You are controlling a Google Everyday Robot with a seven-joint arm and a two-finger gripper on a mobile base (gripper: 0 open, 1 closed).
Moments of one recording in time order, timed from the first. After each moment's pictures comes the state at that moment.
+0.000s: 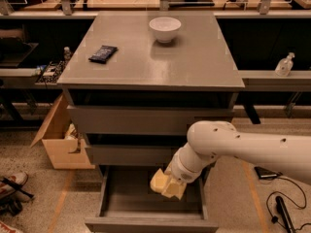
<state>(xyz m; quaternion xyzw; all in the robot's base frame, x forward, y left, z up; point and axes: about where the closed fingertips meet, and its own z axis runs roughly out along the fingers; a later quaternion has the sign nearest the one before) 0.458 -0.050 0.572 -0.62 0.76 0.16 0.13</state>
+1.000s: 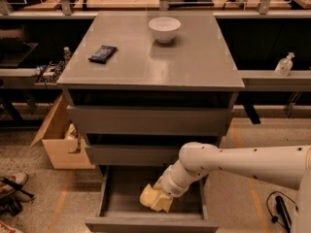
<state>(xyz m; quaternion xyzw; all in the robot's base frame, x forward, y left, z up) 0.451 -0.010 0.476 -0.63 0.73 0.23 0.14</state>
